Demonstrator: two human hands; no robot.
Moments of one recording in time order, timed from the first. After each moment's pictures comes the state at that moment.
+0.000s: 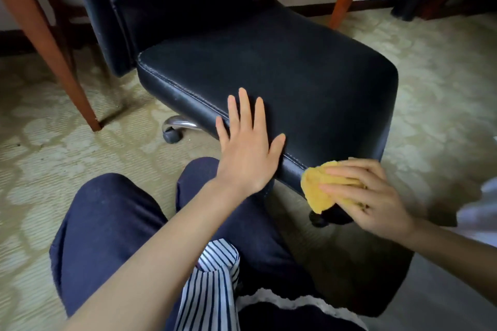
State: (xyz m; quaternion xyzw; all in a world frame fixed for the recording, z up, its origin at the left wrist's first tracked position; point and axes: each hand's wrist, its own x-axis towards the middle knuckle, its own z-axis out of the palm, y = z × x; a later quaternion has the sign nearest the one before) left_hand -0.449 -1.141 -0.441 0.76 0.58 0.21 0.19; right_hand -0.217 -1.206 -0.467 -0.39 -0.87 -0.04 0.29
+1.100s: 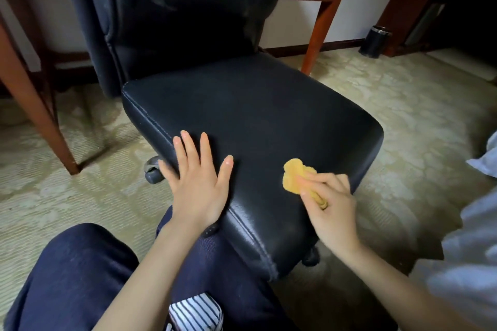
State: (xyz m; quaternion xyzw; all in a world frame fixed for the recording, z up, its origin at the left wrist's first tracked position) left_hand -0.468 -1.117 -0.445 0.69 0.66 0.24 0.19; right_hand -0.252 -1.170 -0.470 -0.61 -0.66 -0.04 0.43
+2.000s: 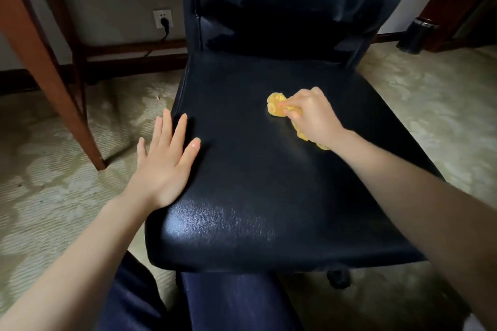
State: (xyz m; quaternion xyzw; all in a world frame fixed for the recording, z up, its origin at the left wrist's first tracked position) left_hand -0.569 -1.037 -0.448 0.70 0.65 0.22 0.20; right_hand -0.286 -0.941 -0.425 -0.58 -0.79 0.00 0.20
